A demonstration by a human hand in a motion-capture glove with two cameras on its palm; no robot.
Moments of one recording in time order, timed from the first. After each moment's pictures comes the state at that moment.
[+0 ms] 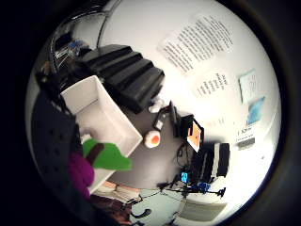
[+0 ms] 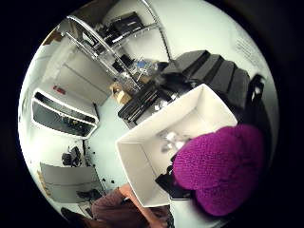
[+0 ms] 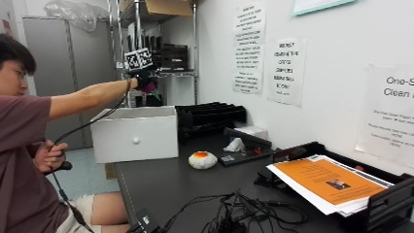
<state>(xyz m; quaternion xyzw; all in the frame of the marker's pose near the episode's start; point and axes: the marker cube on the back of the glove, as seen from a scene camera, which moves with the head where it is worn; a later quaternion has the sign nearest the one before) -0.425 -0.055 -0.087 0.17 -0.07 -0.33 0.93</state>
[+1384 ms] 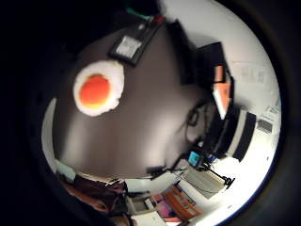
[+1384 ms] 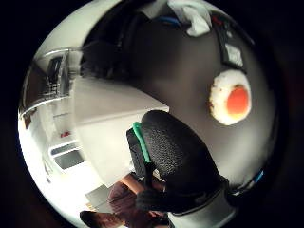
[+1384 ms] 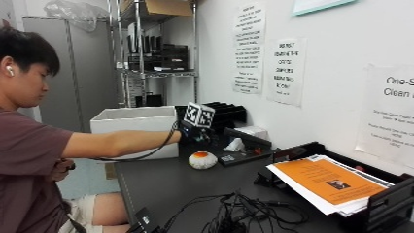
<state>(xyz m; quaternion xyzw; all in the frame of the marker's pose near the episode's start) -0.189 -0.189 0.181 -0.12 -0.12 -0.13 0.98</state>
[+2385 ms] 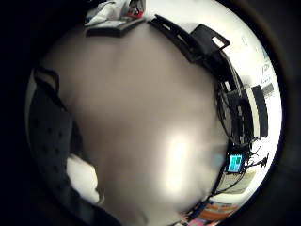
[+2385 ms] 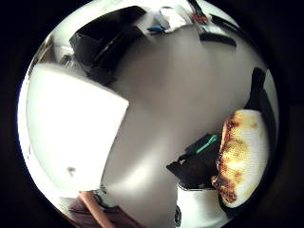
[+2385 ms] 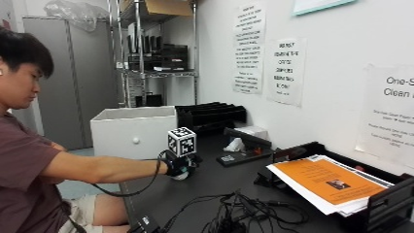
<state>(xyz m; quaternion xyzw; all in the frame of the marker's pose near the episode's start) -0.152 -0.118 0.287 0.05 -0.13 -0.09 0.99</state>
